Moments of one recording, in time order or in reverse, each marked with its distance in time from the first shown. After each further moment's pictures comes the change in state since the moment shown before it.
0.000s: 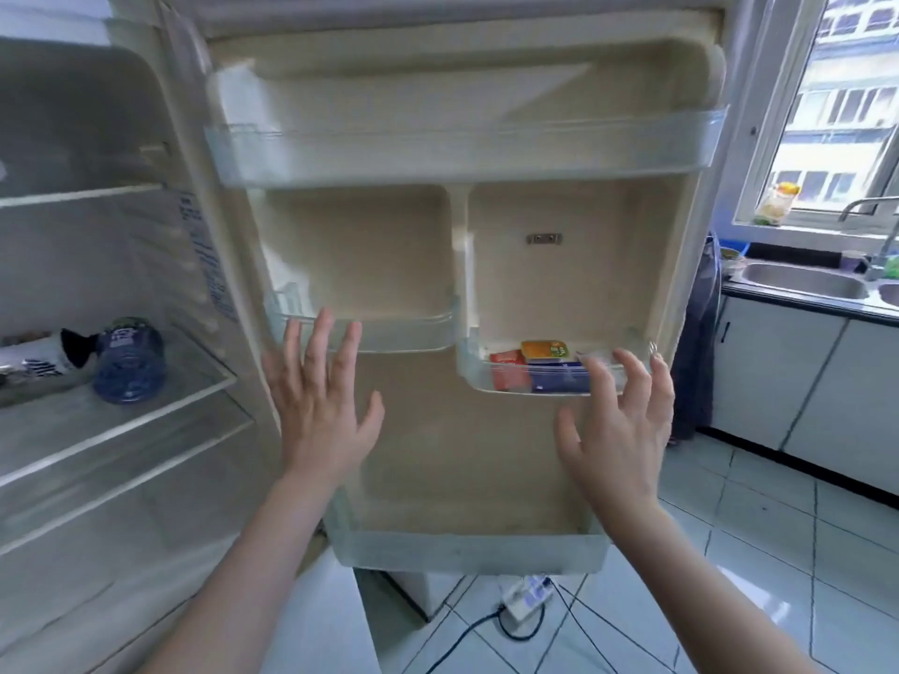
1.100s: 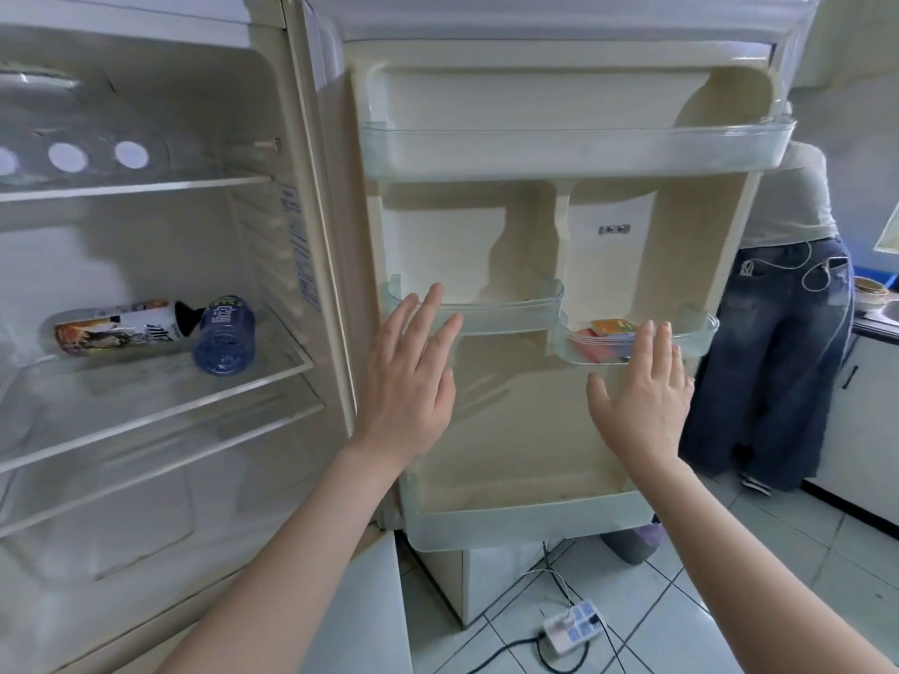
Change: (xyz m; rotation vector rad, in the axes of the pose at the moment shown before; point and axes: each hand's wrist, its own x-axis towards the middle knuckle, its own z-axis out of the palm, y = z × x) left_hand 0.032 0.010 -0.016 -0.073 -0.136 0.067; right_hand 0.065 -0.020 0.081 0.067 -0.302 0.087
